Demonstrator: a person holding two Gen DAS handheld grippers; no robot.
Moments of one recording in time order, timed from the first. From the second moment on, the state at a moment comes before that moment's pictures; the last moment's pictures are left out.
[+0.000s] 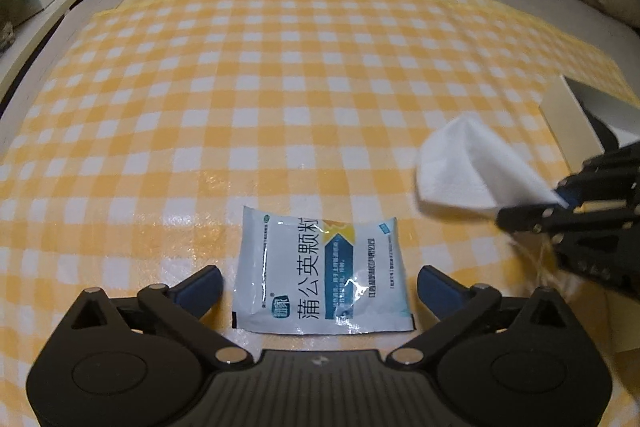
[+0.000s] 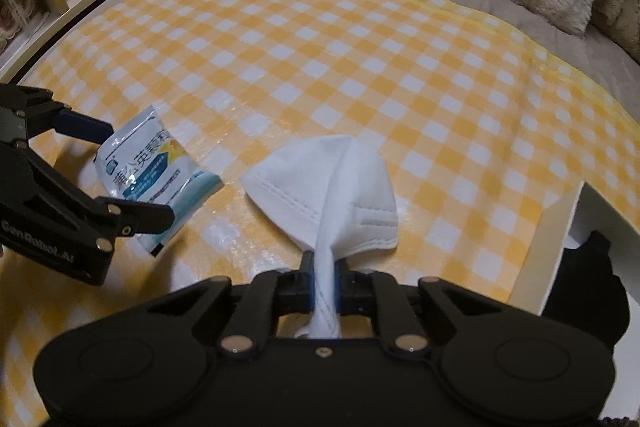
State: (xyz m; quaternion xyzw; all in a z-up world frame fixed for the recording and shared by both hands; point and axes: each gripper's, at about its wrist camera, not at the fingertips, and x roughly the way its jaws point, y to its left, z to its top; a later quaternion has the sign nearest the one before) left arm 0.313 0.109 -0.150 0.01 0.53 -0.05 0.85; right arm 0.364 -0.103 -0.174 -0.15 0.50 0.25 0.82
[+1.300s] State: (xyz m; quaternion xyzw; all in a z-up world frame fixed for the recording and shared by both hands) left arm 0.274 0.051 -0.068 0.01 0.40 -0.03 0.91; right arm 0.317 -0.168 -0.075 -0.07 0.39 0.20 0.89
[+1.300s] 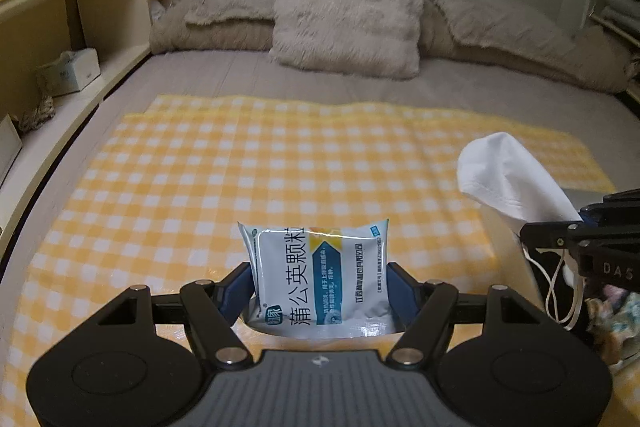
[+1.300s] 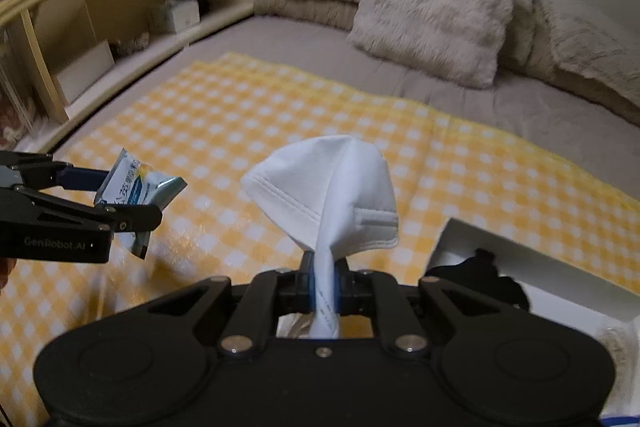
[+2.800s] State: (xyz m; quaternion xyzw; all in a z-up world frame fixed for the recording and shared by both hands) left arm 0.292 -0.154 -0.105 0.09 0.39 -0.28 0.87; right arm 0.334 -0.356 -0.105 0.14 0.44 -0.07 0.88
